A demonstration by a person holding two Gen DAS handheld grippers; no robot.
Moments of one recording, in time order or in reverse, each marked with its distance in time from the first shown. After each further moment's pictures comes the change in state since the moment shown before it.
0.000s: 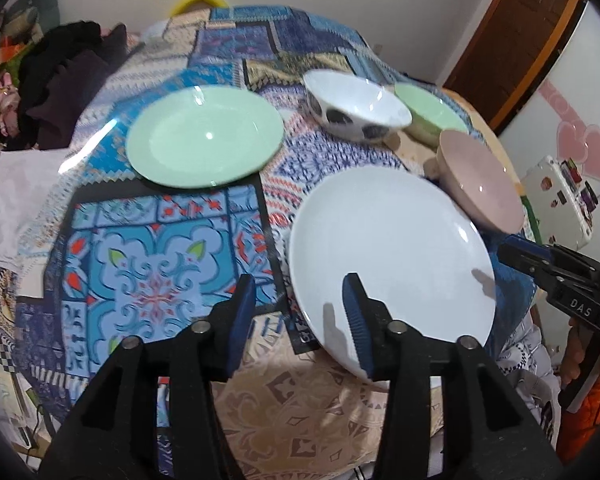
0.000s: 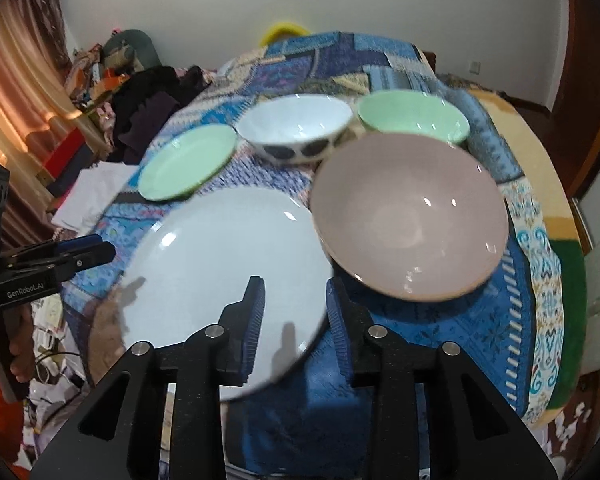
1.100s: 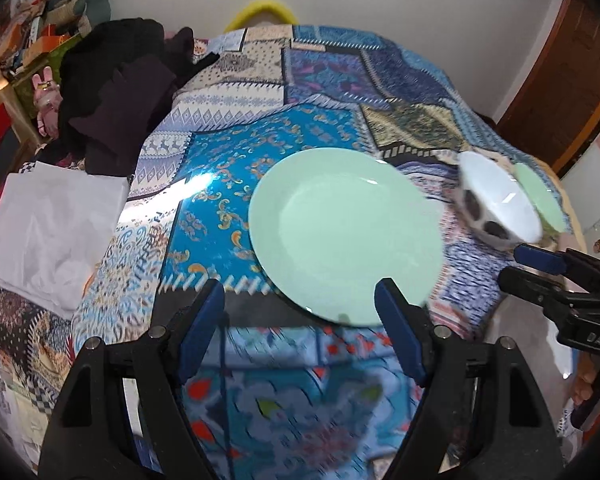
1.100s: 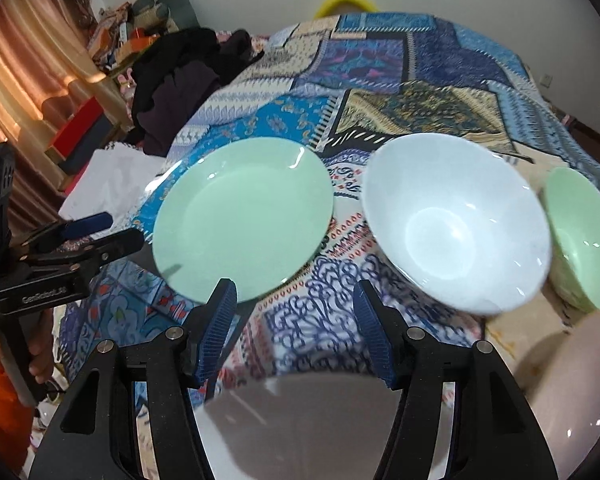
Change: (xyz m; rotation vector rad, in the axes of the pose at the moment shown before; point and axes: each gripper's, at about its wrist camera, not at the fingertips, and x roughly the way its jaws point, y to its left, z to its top) left arm 0.047 0.136 0.094 -0.097 -0.037 0.150; right arm 0.152 0.084 0.104 -0.125 0.165 0.096
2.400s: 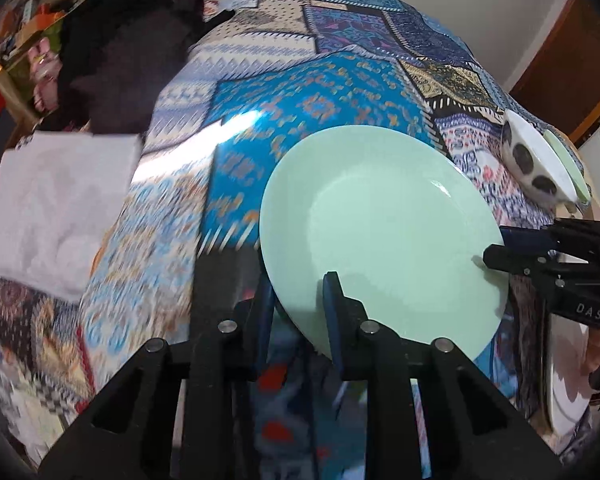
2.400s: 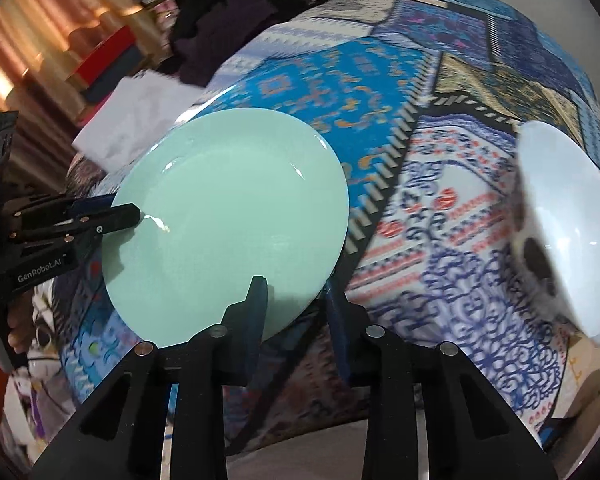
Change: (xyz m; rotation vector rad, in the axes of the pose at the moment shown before) left arm 0.020 0.055 -0.032 -0.002 0.118 0.002; right arm 0.042 0.059 -0.015 -0.178 0.162 0.071
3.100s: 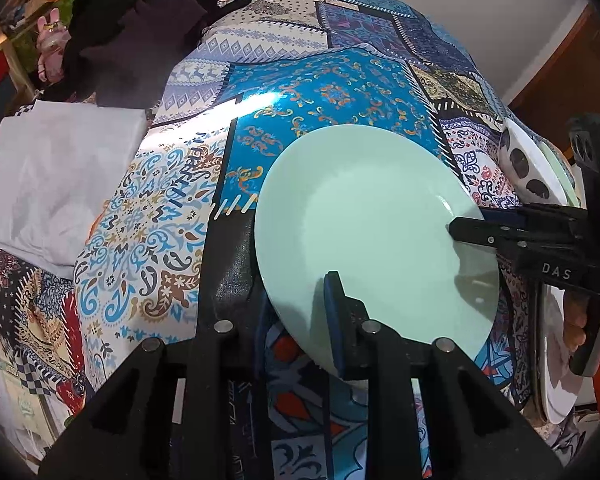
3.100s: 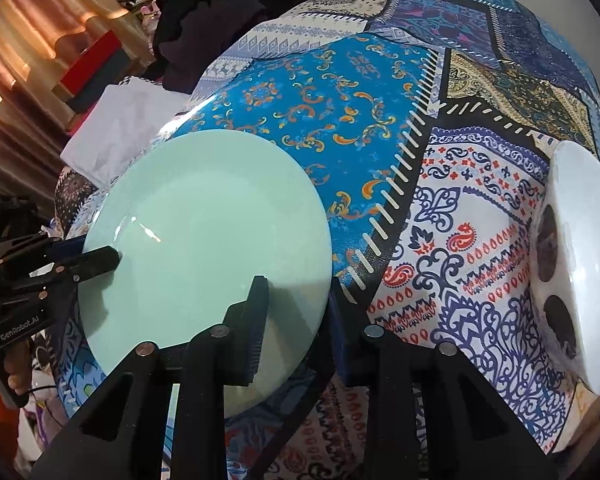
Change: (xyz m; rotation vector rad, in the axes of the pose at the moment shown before) left arm -0.001 0.013 -0.010 -0.055 0.004 -0.054; right arm 0.022 -0.010 0.028 0.061 0.006 -0.021
